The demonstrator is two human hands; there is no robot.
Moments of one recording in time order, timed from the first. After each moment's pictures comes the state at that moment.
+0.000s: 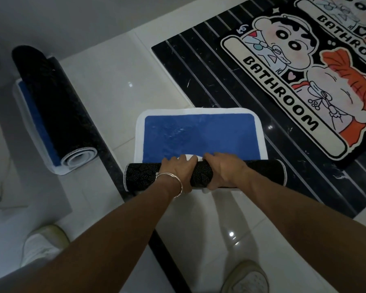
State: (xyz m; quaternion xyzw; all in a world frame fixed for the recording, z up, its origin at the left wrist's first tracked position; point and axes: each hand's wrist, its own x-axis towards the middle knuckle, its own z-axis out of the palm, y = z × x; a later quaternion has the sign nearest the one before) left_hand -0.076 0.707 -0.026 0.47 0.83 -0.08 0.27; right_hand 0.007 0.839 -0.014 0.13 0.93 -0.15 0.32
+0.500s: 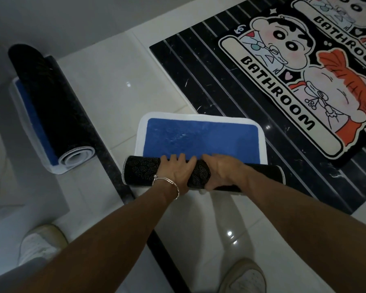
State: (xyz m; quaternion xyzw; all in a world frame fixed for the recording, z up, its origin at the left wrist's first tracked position) left_hand -0.069 0.701 -0.029 0.50 0.83 -0.11 0.20; right_hand 0.005 0.839 -0.012 0.14 0.91 -0.18 0.35
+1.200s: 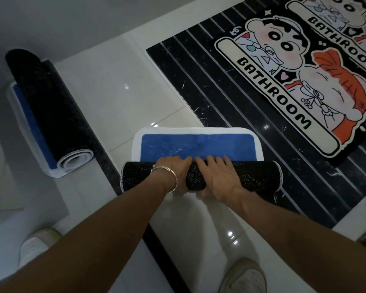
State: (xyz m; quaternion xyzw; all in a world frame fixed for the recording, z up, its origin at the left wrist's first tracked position) left_hand -0.086 0.709 -0.017 0.50 0.81 -0.09 0.30; right_hand 0.027 0.806 -0.021 0.14 0.96 -0.05 0.24
